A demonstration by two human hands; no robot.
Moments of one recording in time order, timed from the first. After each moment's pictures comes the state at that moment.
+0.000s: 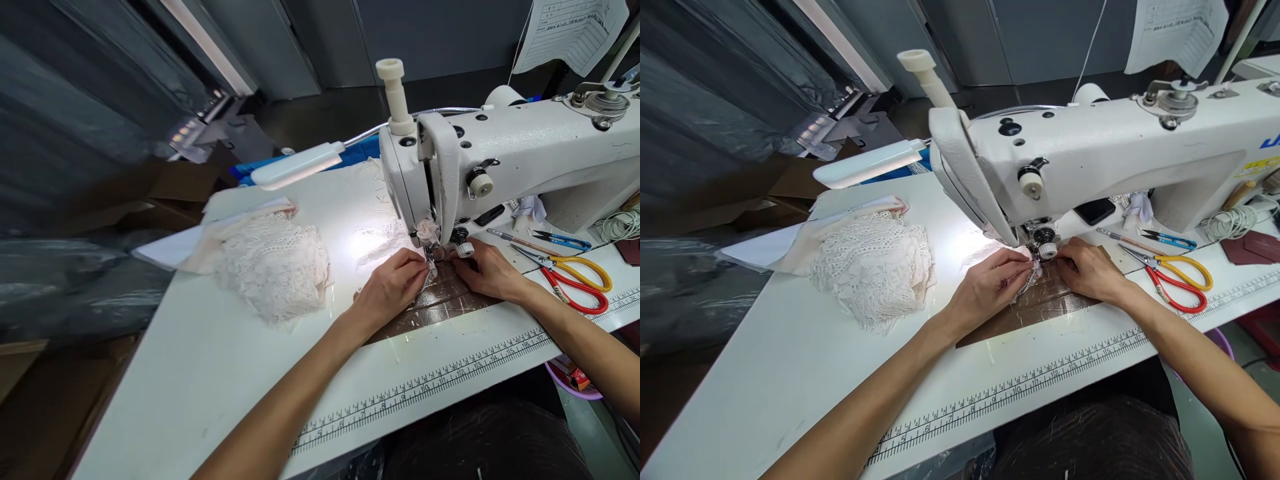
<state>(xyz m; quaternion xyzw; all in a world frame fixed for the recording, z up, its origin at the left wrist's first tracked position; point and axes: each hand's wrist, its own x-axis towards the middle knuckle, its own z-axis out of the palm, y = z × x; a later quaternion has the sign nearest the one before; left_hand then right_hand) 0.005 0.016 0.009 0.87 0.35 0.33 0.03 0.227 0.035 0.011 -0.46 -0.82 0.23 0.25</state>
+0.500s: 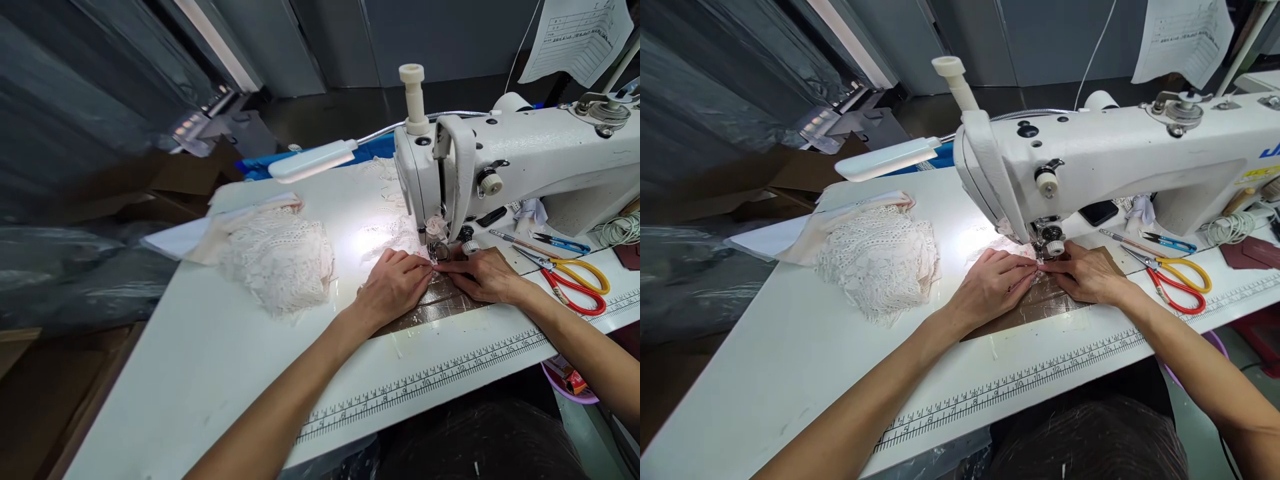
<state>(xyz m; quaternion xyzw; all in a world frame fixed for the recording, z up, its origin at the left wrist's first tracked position) 0.002 0.015 0.006 0.90 0.33 0.27 -0.08 0.230 0.033 0.005 -0.37 -0.91 0.10 0.16</state>
